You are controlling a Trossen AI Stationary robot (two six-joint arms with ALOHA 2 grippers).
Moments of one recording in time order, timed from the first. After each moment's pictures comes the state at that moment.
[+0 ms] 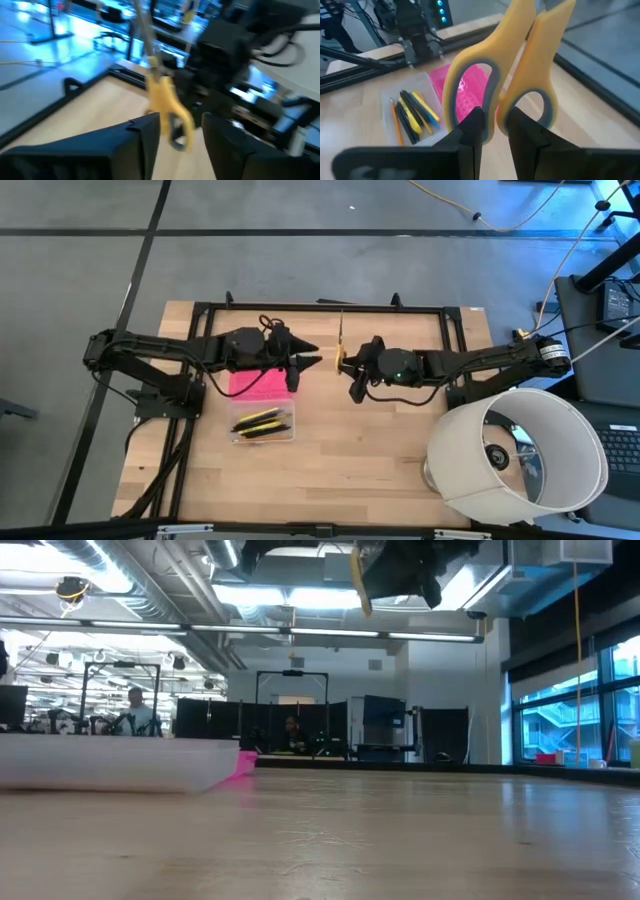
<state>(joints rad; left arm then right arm) 0.01 1.25 1.05 -0.01 -0.24 -0.35 0.08 1.34 1.01 -0.12 0.40 0.32</state>
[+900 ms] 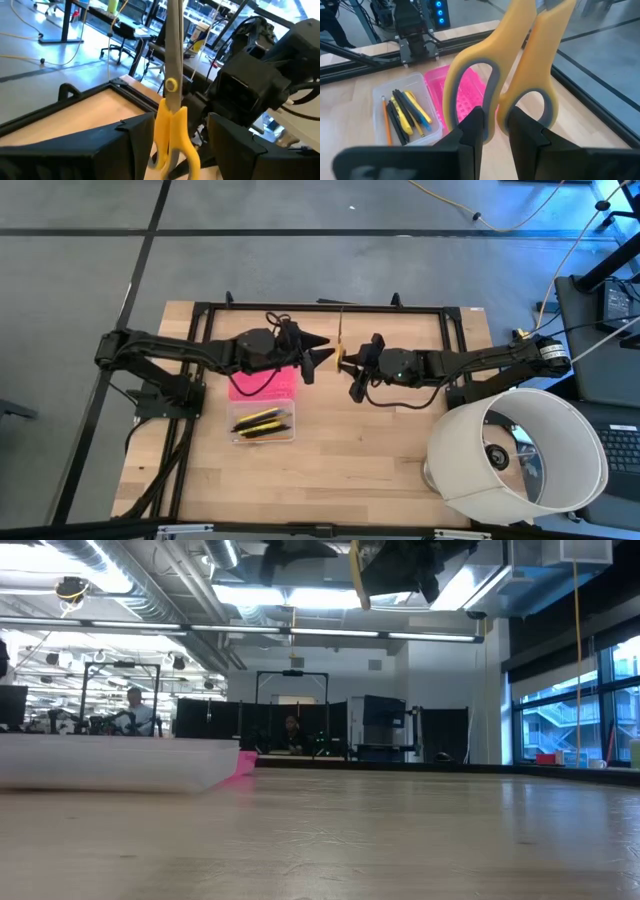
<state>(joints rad) 0.02 1.36 1.05 0.21 -0.32 -0.49 0.08 1.34 1.01 -0.10 0.42 0.23</state>
